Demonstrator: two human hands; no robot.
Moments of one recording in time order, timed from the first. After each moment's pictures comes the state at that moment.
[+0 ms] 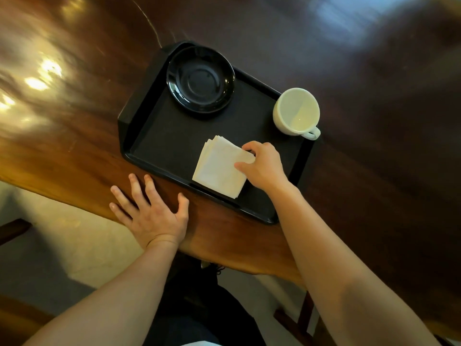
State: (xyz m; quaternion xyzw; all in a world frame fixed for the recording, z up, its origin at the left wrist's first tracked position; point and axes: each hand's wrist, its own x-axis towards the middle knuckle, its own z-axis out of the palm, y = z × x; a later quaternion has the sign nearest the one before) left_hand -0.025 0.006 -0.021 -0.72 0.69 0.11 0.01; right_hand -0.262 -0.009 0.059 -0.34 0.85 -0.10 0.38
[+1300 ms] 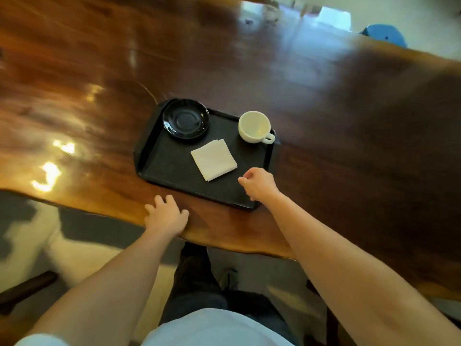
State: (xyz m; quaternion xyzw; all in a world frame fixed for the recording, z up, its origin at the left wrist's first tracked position) left_hand -0.028 0.002 0.069 -0.61 0.71 0.26 0.24; right_hand -0.249 0.080 0.123 -0.23 0.87 -0.18 0.40
